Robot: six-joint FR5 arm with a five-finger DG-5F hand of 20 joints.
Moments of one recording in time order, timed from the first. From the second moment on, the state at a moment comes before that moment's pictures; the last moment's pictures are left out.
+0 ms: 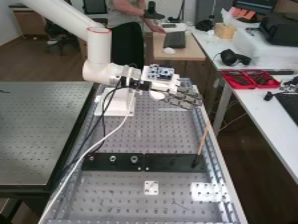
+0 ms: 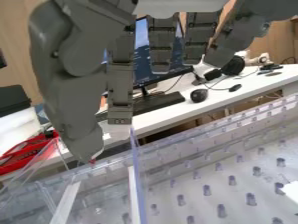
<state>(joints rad) 1.85 -2.15 -1.66 -2.64 -1.16 -0.44</state>
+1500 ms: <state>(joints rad) 1.58 -1.71 -1.83 -2.80 -1.38 -0.57</state>
